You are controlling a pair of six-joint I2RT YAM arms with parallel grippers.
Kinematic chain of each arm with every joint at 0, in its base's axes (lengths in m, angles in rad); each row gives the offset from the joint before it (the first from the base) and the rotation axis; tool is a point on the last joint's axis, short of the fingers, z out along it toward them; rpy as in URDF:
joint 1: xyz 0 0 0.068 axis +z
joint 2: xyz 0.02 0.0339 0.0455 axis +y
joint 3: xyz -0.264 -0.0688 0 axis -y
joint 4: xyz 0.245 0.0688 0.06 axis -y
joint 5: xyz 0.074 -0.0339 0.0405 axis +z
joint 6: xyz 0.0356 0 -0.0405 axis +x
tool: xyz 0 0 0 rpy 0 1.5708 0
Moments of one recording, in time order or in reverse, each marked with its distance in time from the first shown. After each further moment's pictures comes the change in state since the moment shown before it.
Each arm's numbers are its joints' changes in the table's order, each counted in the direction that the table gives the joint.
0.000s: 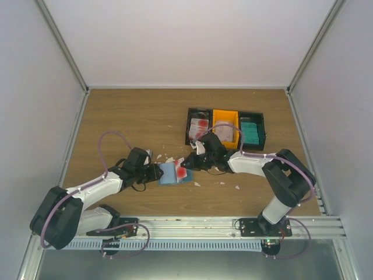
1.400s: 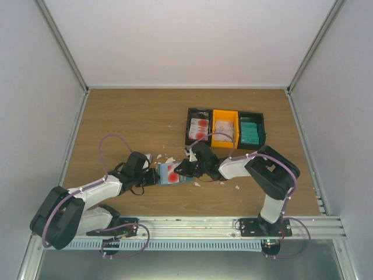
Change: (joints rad) left arm 0.001 -0.001 -0.074 0.068 -0.016 0.083; right arm 0.111 0.150 -0.034 0.238 -0.124 0.188
